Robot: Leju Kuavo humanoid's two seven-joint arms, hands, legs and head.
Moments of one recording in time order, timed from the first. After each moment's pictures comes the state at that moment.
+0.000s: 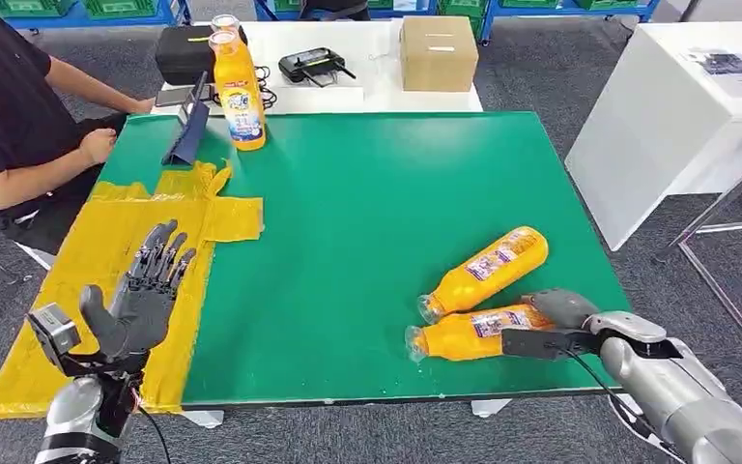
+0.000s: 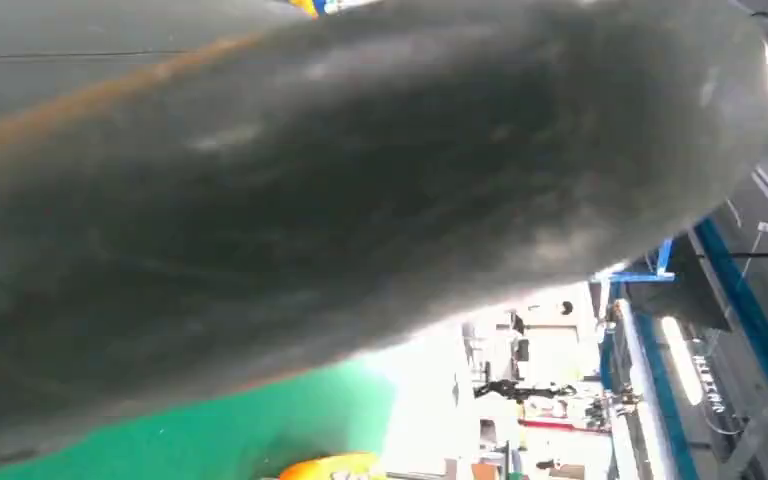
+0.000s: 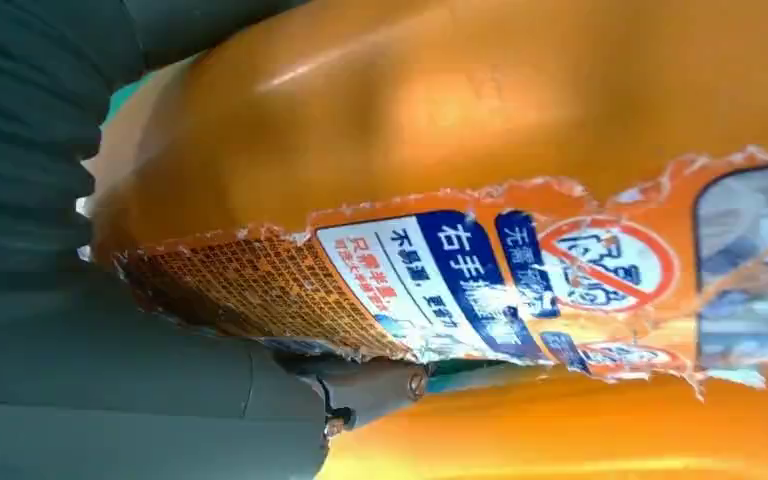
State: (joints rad) left arm -0.01 0.03 0.21 -1.51 0.14 -0.52 -0.56; right arm -0.62 -0.39 0.93 -0.64 0.47 0.18 -0.33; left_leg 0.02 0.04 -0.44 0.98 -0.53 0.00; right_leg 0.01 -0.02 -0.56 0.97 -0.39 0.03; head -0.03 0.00
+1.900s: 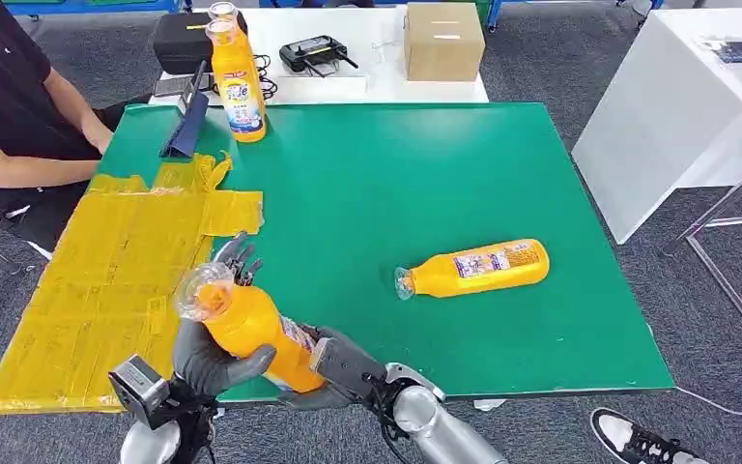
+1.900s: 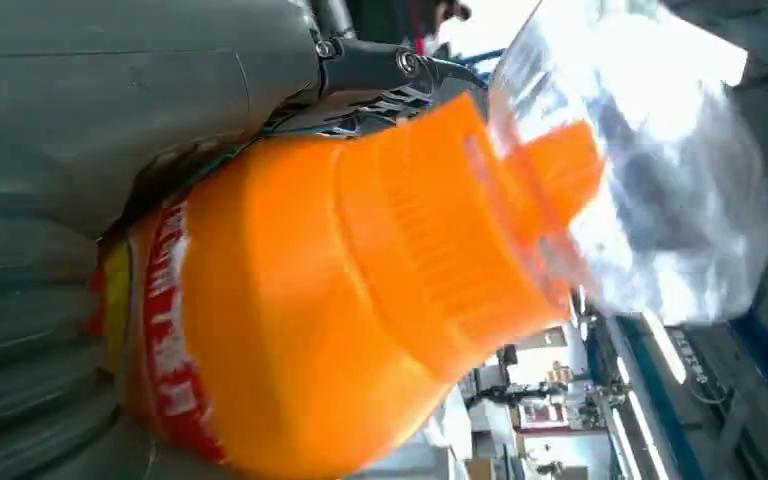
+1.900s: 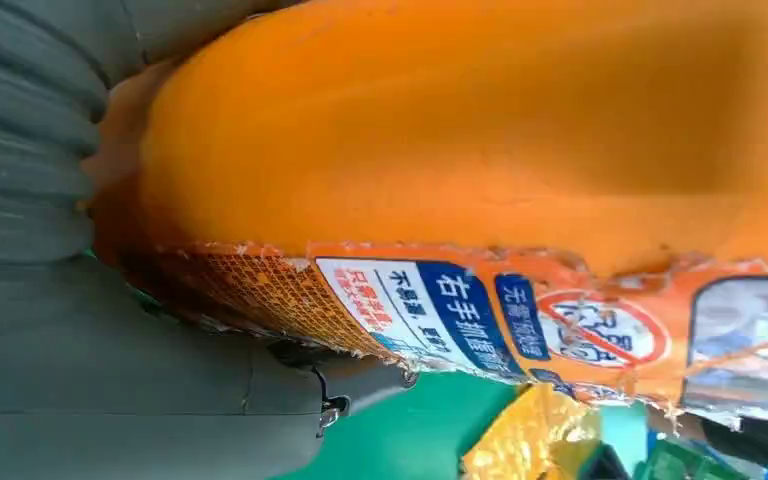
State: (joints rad) left arm 0.14 -0.11 -0.13 -1.76 -0.06 -0.18 -0.59; right arm -0.37 0.22 0.79 -0.87 0.07 0.21 -0.32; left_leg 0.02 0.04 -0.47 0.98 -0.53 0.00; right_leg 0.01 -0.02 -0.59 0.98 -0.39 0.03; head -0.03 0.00
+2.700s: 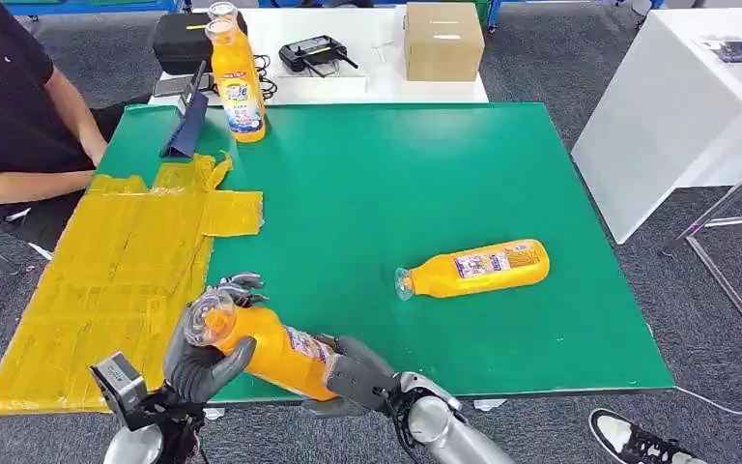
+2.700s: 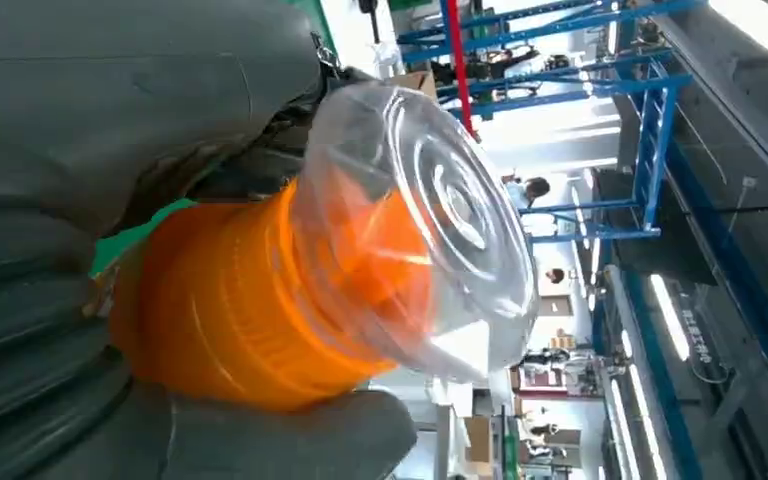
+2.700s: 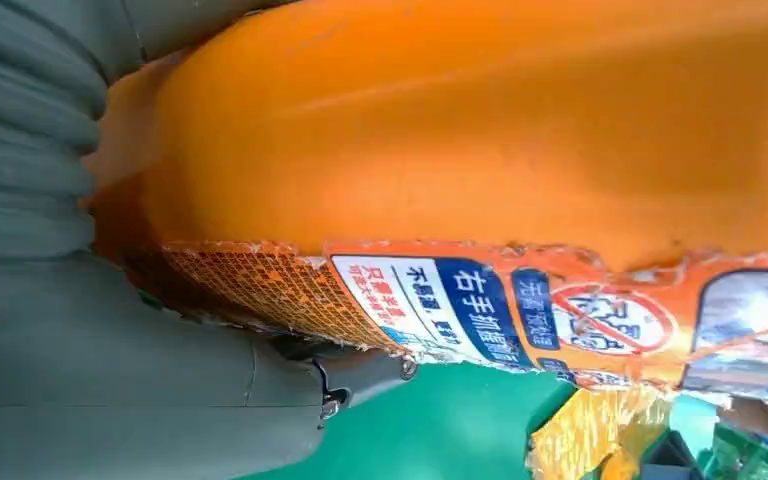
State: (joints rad) left arm 0.17 -0.11 -0.07 -1.75 0.00 -0.28 -0.56; right arm -0.35 0.17 0.79 -0.87 0.15 0.18 -0.33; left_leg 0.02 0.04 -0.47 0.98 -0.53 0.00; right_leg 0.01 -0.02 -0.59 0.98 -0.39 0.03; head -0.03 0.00
